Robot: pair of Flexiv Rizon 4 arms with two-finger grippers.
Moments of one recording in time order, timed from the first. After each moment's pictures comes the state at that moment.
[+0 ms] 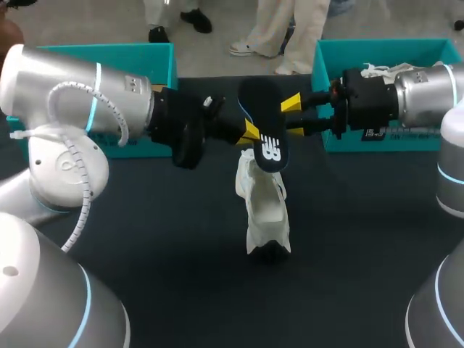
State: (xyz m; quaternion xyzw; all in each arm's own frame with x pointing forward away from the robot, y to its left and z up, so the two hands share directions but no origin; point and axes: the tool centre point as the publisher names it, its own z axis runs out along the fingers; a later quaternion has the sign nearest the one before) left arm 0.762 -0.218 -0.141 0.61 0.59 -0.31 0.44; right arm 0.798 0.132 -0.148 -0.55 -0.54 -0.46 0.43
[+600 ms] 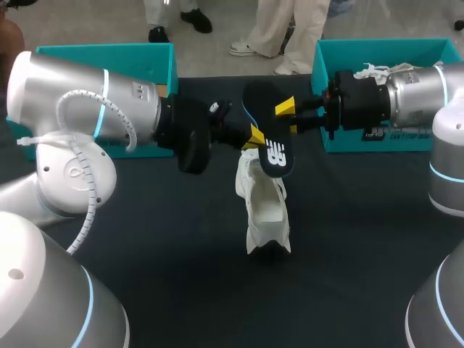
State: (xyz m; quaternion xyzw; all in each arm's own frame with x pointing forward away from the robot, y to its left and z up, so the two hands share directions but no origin) left arm 0.759 -0.226 -0.148 0.61 0.58 -0.31 0.44; right arm 0.801 0.142 -0.153 -0.55 -0.54 -0.46 0.44
